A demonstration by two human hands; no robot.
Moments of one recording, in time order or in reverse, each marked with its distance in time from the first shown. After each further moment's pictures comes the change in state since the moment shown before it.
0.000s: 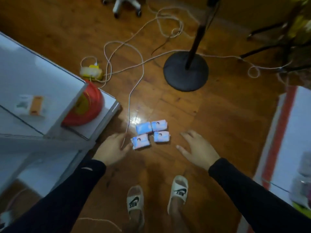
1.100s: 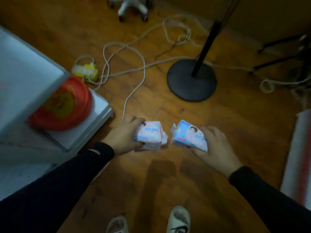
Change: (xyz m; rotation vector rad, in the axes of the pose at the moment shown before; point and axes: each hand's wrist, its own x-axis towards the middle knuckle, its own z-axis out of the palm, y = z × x) left_hand 0.154 -0.010 0.081 -0.002 0.120 0.253; right_hand 0.113 0.090 0.077 0.066 0.266 0.013
